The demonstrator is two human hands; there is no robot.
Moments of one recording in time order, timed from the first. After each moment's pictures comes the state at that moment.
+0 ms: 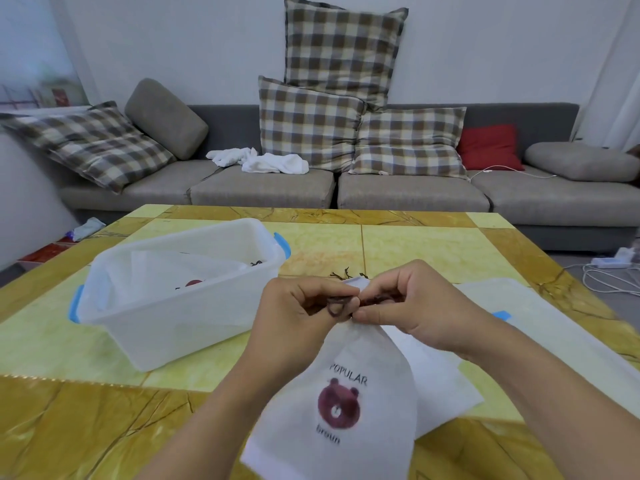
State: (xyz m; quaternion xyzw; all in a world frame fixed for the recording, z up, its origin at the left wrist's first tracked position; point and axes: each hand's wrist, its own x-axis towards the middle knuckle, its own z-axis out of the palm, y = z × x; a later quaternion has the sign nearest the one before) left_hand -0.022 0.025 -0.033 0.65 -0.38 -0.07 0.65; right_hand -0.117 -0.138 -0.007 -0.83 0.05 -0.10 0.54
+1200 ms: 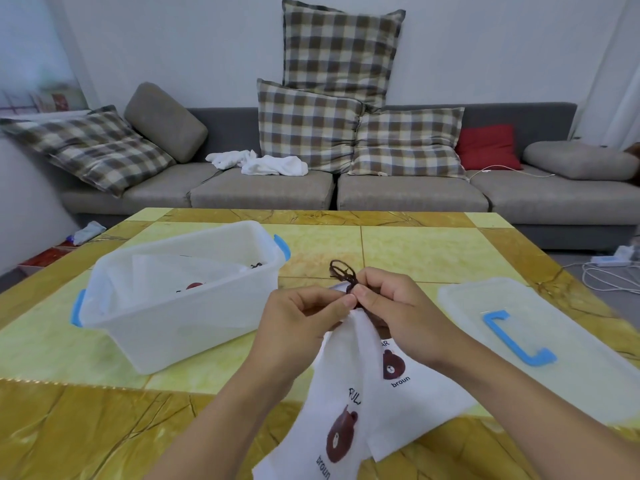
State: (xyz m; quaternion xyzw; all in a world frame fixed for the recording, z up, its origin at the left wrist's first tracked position) left_hand -0.026 0.021 -0.041 0.65 -0.29 -0.17 0.68; right_hand -0.109 -0.124 -0.033 -0.80 0.02 -0.15 0.58
